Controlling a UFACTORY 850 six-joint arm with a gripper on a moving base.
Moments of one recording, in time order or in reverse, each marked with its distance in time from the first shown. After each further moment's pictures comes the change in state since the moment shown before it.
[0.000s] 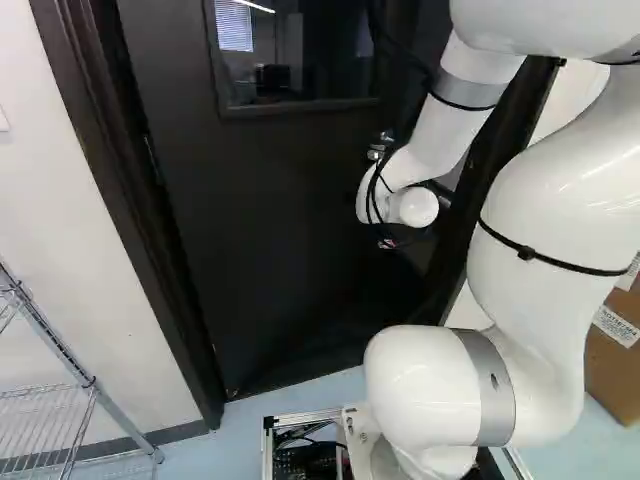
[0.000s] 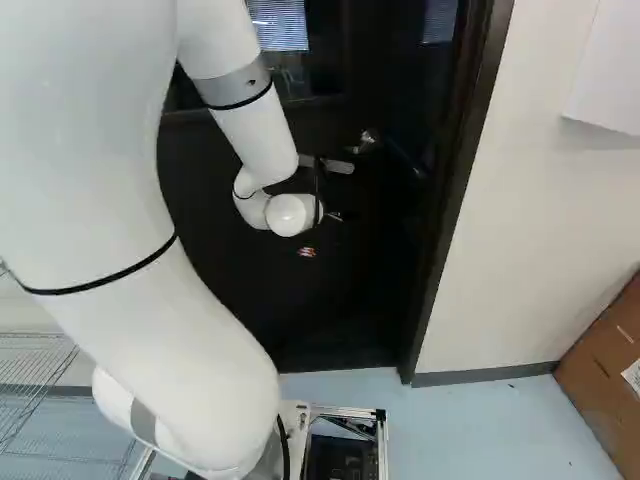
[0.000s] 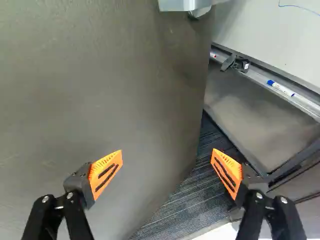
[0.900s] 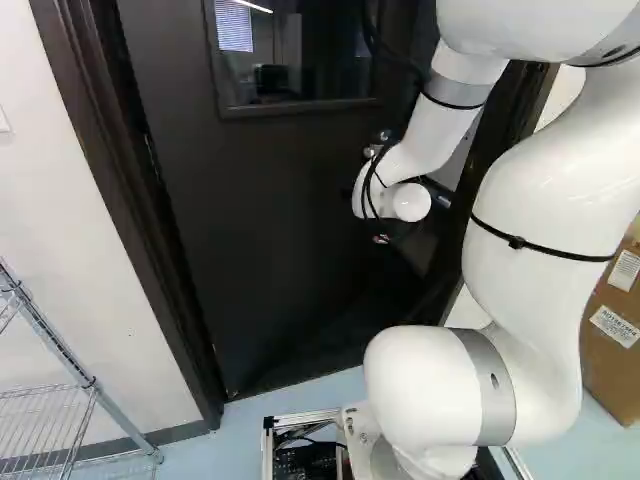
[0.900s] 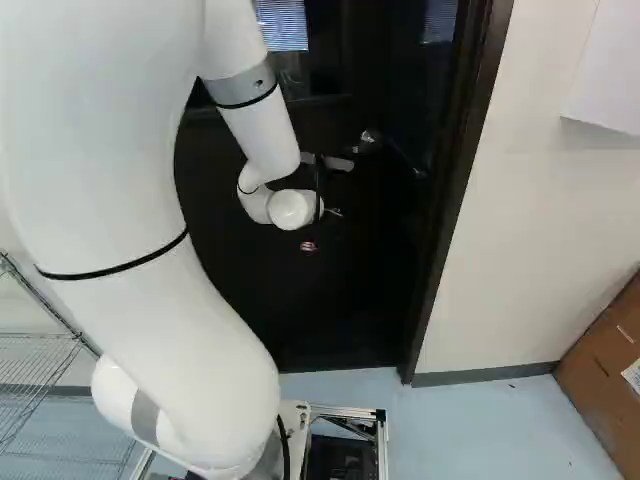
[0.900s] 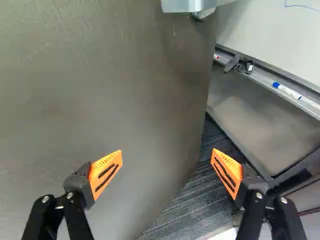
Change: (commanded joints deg) arm 1.5 -3.7 -4.0 1.6 -0.1 0.0
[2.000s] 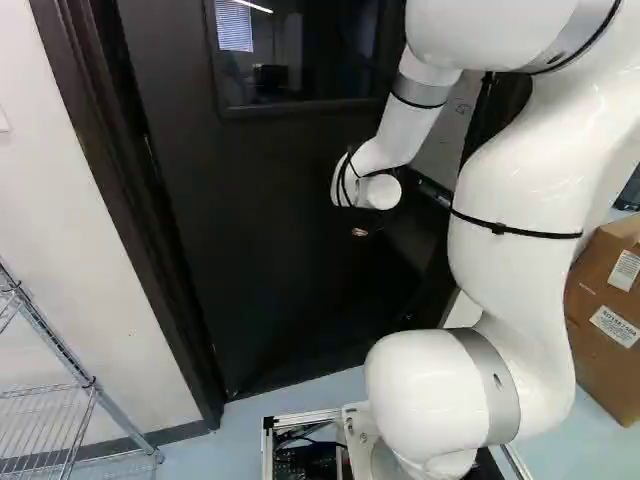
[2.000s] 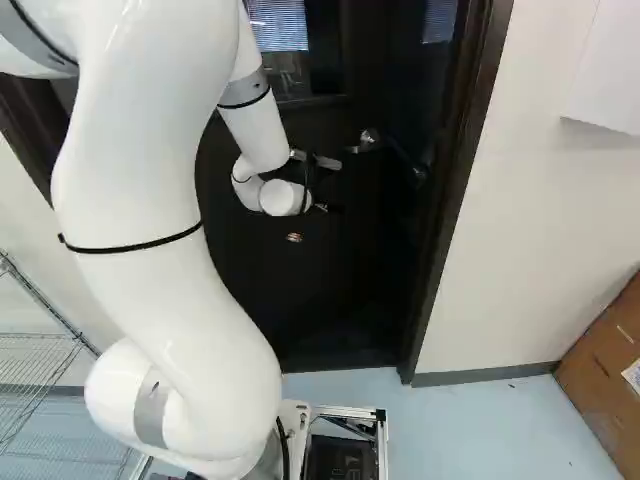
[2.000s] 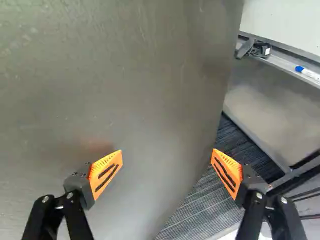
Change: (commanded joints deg) arm 7.6 -6.4 -7.2 10.2 -3.9 0.0
